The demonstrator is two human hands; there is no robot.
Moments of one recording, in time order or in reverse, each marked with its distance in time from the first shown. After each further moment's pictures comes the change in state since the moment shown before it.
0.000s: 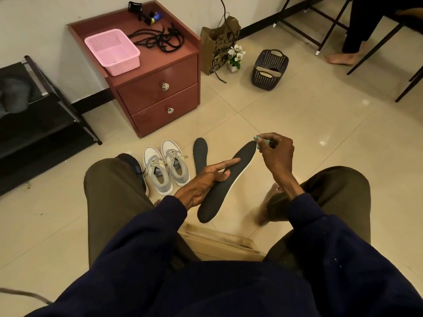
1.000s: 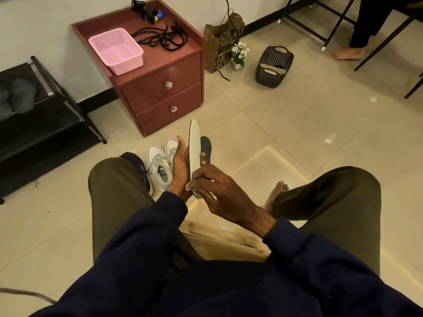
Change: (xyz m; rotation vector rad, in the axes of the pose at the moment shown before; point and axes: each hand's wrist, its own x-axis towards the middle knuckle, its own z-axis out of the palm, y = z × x) left_hand 0.003 0.017 -0.040 -0.585 0.458 0.102; right_hand -0.119 -0.043 0.056 -0.090 -0.590 -0.933
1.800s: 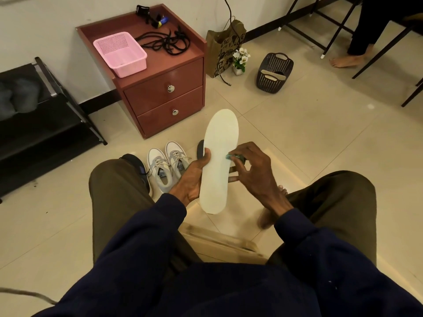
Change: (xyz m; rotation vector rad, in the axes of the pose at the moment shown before) left_hand -0.017 -0.012 0.014 0.109 -0.444 -0.222; right_hand -0.003 0.058 -0.044 -0.032 0.321 0.351
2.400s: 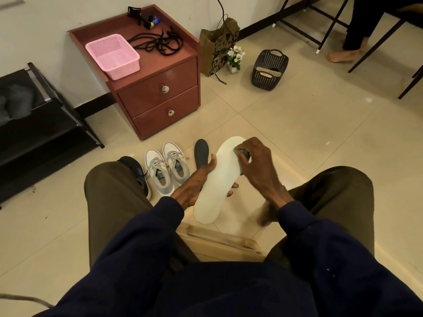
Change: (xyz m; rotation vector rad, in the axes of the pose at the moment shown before) left_hand -0.007 -0.014 0.014 0.226 0.079 -0.134; right_hand 0.008 0.027 -0.010 -0.191 -0.001 0.146
